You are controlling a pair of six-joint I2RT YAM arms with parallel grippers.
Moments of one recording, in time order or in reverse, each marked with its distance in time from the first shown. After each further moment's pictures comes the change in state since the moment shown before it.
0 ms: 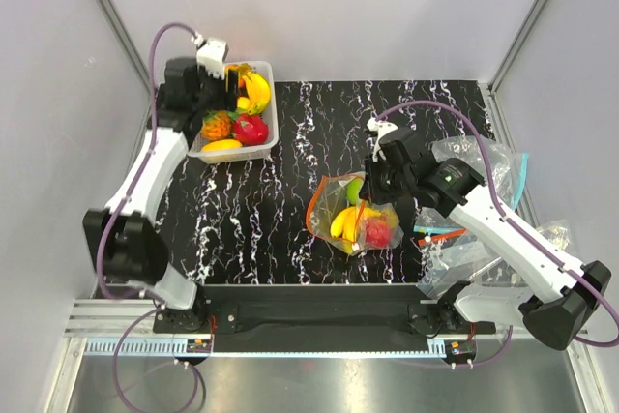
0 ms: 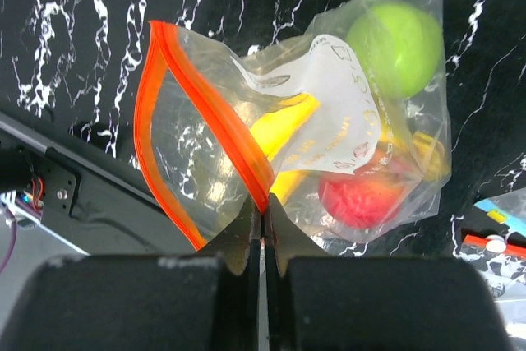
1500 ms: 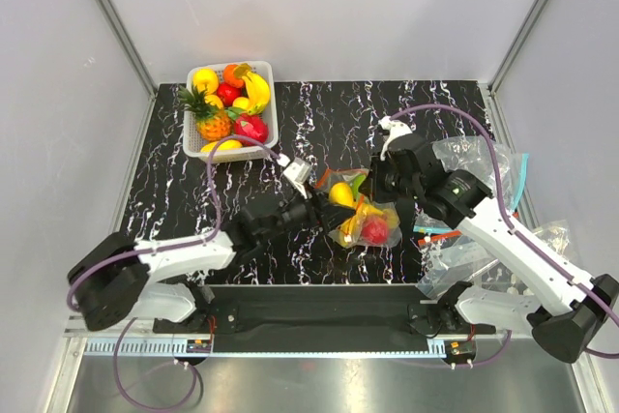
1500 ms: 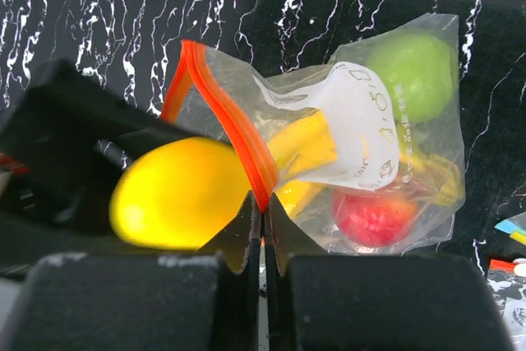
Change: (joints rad) left arm -0.817 -0.348 -0.975 0.964 0.037 -0.783; right arm 0.000 -0.081 -0.091 0.144 0.062 0.096
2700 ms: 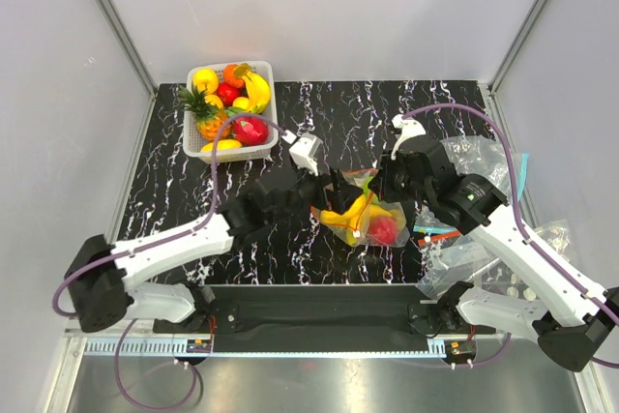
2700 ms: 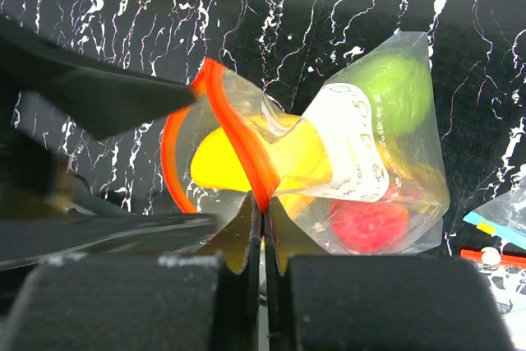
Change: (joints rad) left arm -0.038 0.027 0.334 -0.491 -0.218 0.047; right arm 0.000 -0.065 0.021 -0.045 0.070 -0.016
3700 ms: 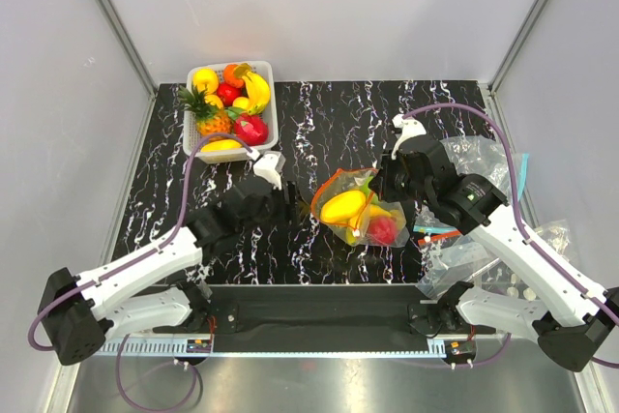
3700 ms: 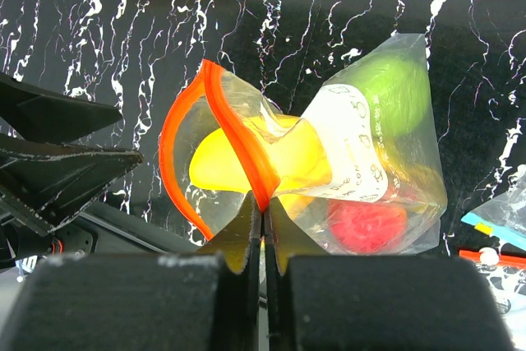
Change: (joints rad) left arm 0.121 -0.262 -0.123 -0.484 -0.068 -0.016; right arm 0.000 0.000 0.000 0.002 0.008 0.000
